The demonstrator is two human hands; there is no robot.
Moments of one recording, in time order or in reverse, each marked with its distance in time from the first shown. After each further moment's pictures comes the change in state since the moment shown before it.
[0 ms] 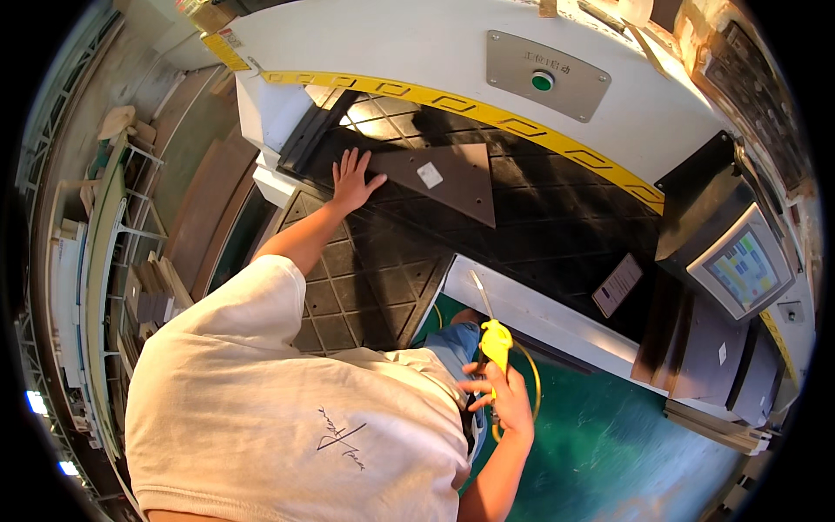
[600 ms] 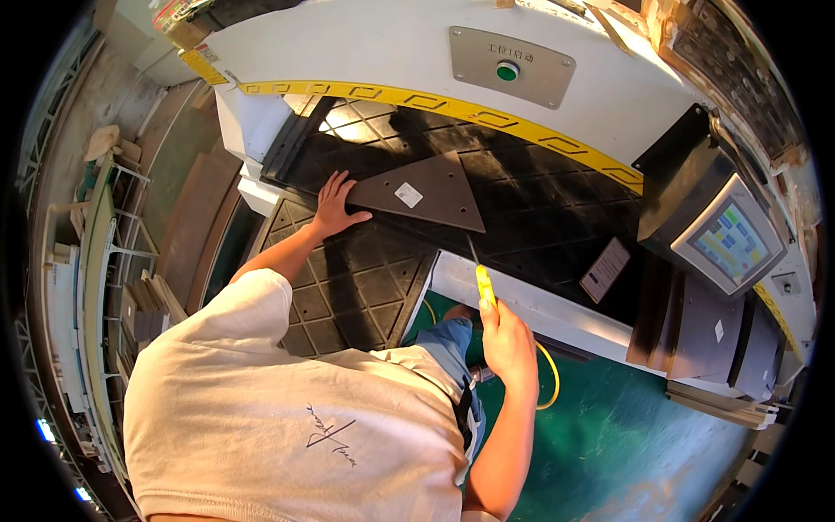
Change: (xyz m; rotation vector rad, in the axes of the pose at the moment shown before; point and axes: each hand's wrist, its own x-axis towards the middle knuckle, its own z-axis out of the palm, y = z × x) left_hand -0.048 0.005 -0.015 -0.084 0.008 0.287; right_hand 0.048 -0.071 0.018 -0.942 0.383 -0.160
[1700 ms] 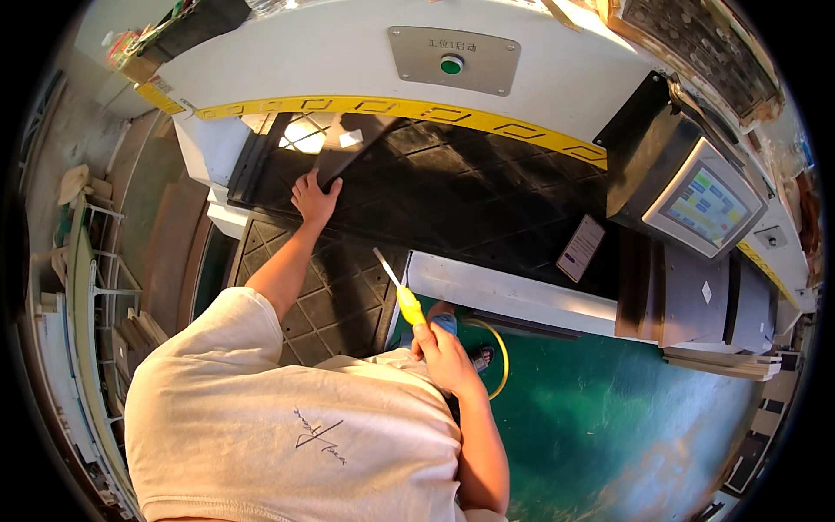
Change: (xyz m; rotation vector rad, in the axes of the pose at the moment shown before) left_hand 0.068 0.036 0.045 0.100 0.215 -0.519; right_hand -0.024 0.001 0.063 0.535 -0.320 -0.089
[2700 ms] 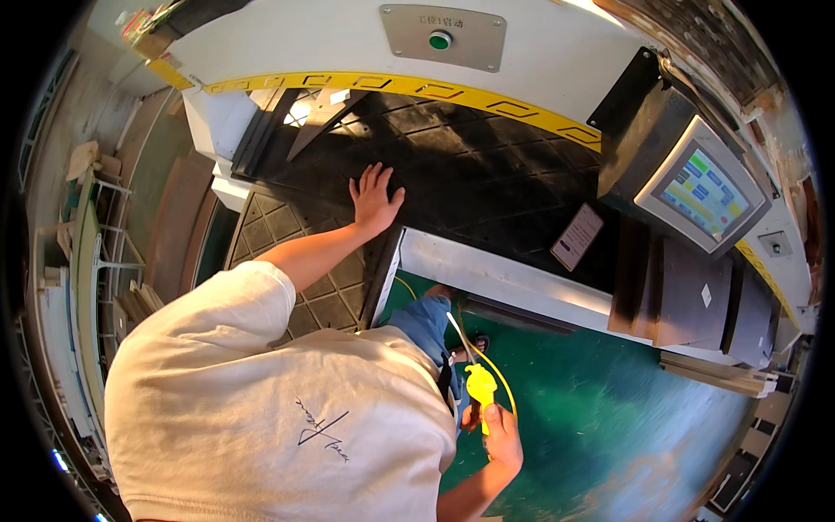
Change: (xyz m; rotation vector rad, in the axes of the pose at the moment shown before) left_hand -0.104 0.123 -0.001 -0.094 -0.253 0.303; right_hand -0.189 0.093 -0.062 0.365 0.276 0.026
